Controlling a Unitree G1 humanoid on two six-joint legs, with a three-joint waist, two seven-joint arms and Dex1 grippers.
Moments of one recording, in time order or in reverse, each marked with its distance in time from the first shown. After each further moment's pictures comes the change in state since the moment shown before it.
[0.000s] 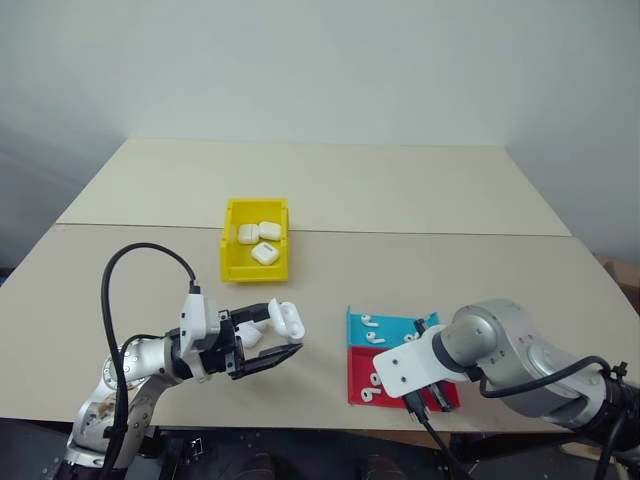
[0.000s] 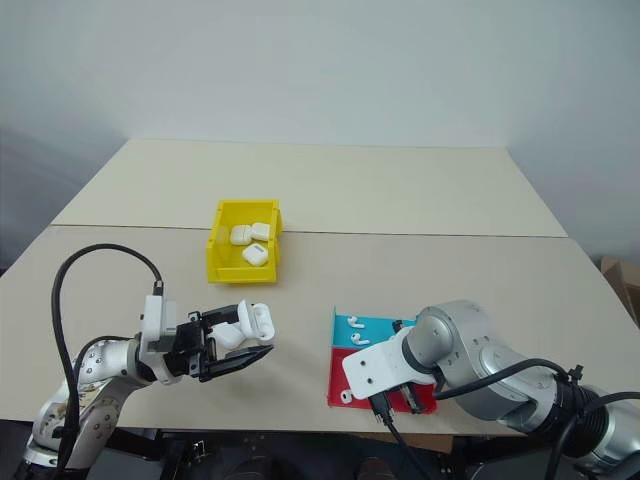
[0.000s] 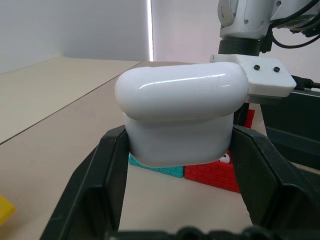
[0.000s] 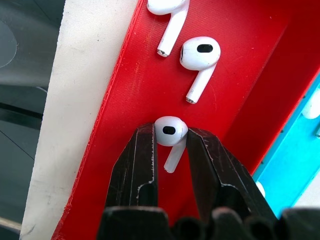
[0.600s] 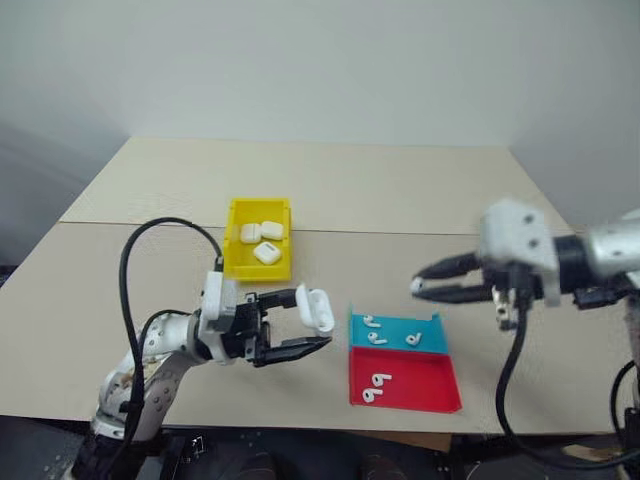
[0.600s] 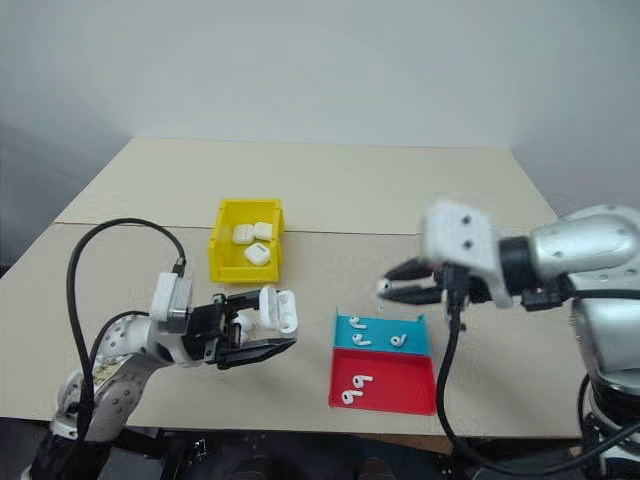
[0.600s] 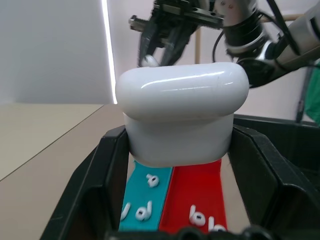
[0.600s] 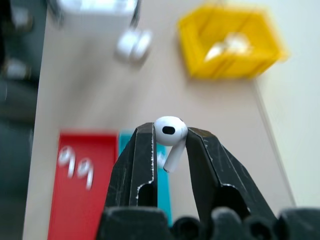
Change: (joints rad) left arm -0.205 -0.056 -0.088 -0.026 -0.141 0.112 -0.049; right arm -0.050 0.199 -1.035 0.054 0.744 0.244 -0.024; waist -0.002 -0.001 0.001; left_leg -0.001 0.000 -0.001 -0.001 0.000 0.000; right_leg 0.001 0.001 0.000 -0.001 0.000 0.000
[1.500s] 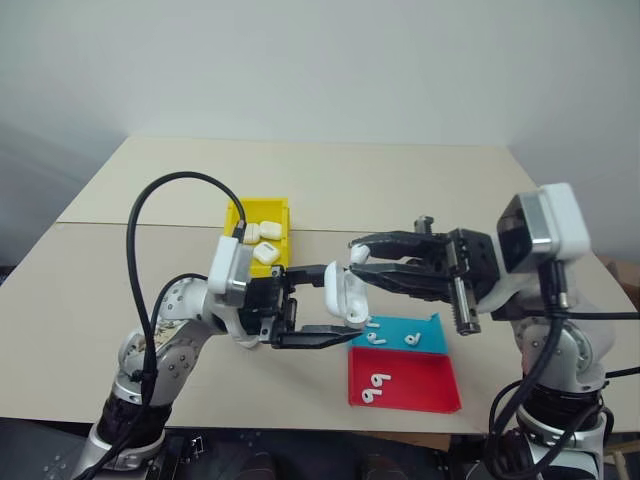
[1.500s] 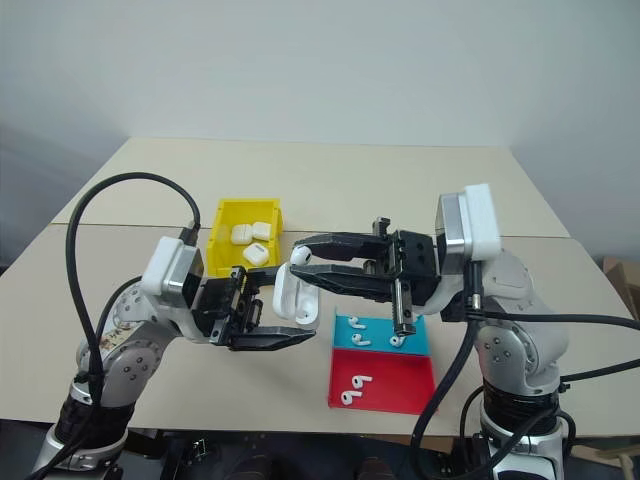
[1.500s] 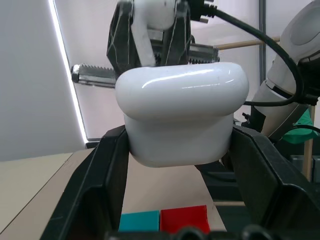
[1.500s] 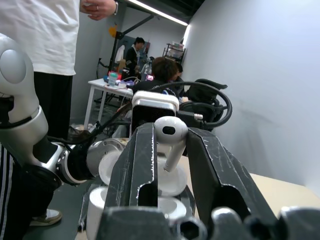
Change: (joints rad) left arm -0.179 -0.058 -0.030 -0.029 -0.056 0.057 -0.030; right arm 0.120 0.384 0.167 0.078 0.378 -0.483 -0.238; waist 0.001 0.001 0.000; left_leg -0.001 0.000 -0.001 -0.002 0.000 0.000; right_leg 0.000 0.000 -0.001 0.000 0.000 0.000
